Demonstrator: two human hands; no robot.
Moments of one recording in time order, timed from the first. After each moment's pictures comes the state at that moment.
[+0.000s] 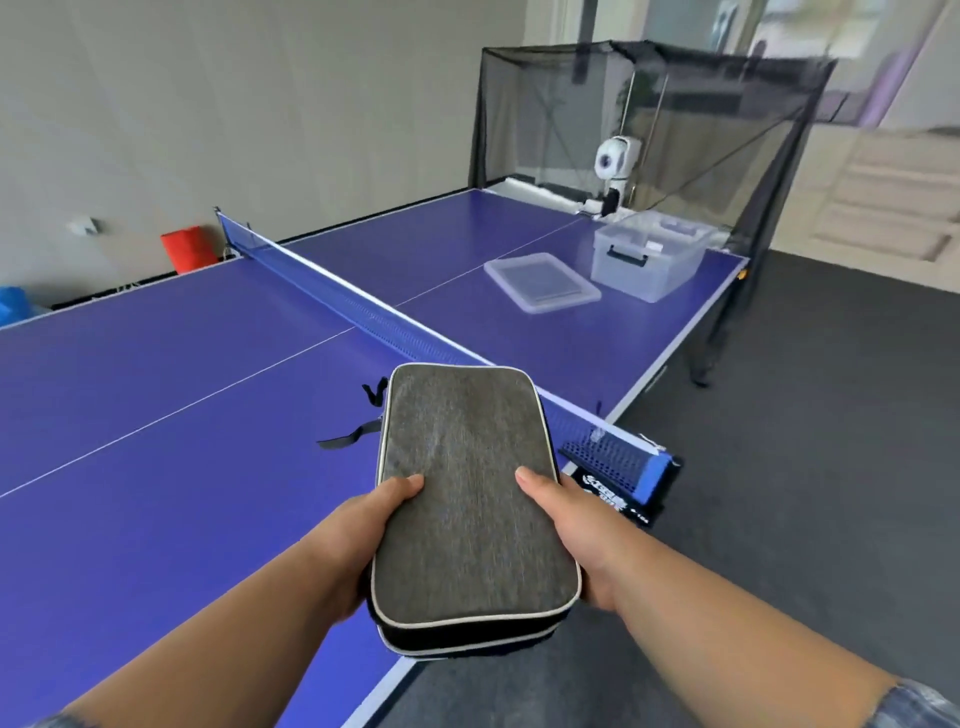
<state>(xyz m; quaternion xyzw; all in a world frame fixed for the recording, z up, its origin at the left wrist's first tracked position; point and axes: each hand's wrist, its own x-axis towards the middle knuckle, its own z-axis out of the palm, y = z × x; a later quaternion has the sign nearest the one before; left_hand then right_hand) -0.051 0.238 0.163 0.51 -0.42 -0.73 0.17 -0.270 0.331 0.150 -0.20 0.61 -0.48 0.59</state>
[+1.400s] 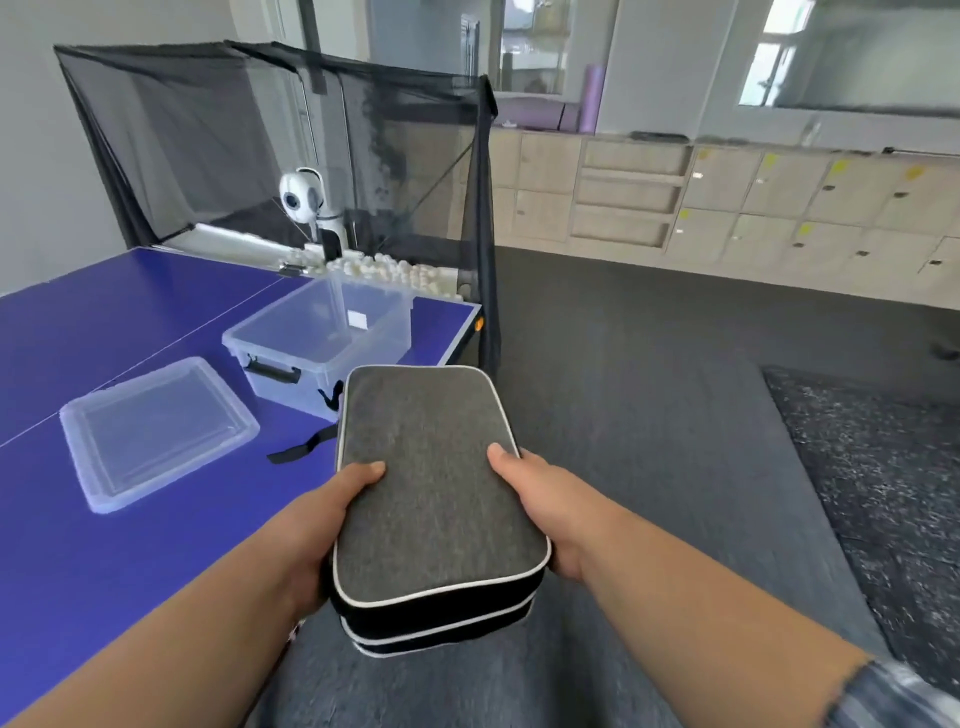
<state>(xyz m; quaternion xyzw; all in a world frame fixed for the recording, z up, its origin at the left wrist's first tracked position) -0.860 0.096 0.198 0.42 -0.46 -0.77 0.10 -1.028 0.246 0.186 -0.09 0.64 -0.59 0.48</state>
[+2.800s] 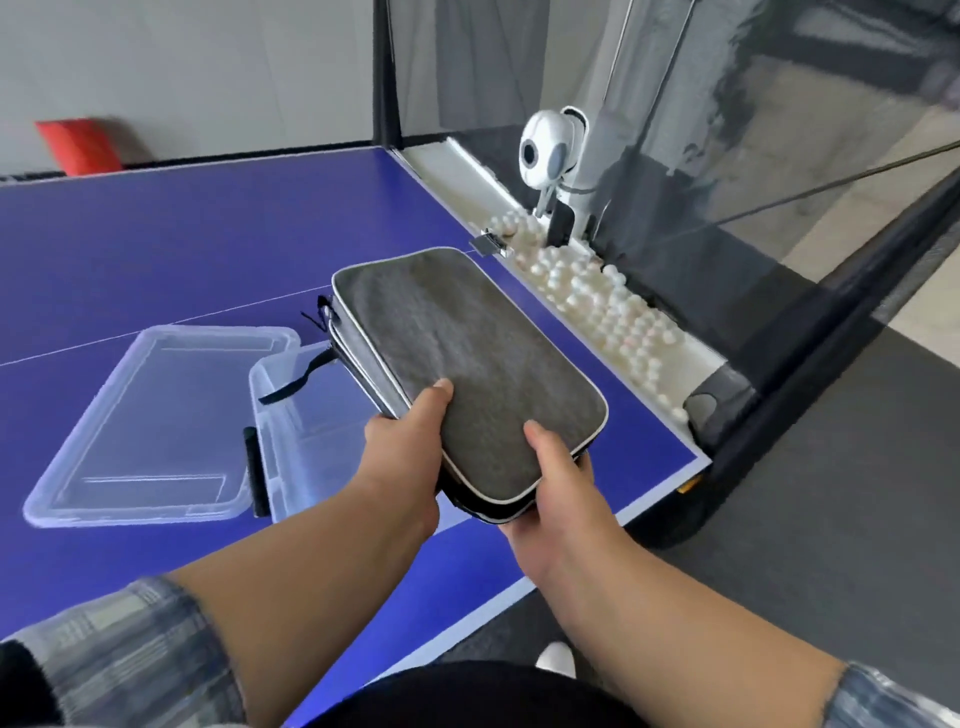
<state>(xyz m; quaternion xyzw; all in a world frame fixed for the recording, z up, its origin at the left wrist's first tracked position) -1.259 -0.320 0.138 0.57 -0.19 -0.65 0.46 -1.380 -0.266 0.128 -0.03 0.49 -0.63 0.60</state>
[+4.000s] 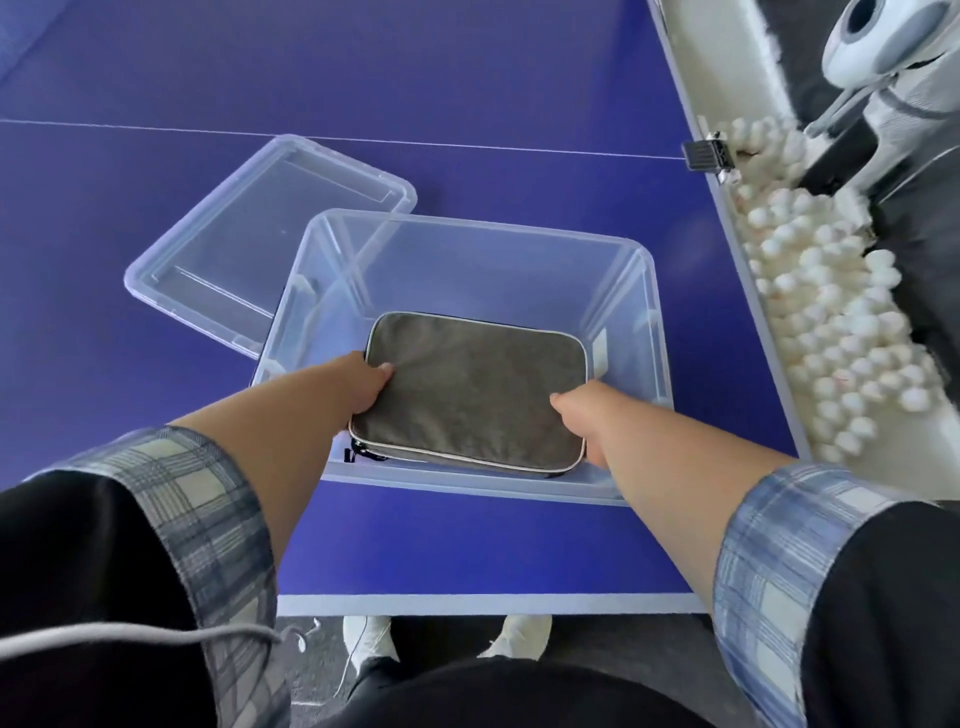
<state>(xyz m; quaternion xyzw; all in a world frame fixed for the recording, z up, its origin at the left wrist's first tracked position) -1.179 -0.409 -0.020 0.83 -0.26 -0.47 0.17 -1.439 -0.493 -0.019 -0.50 0.71 0.04 0.50</state>
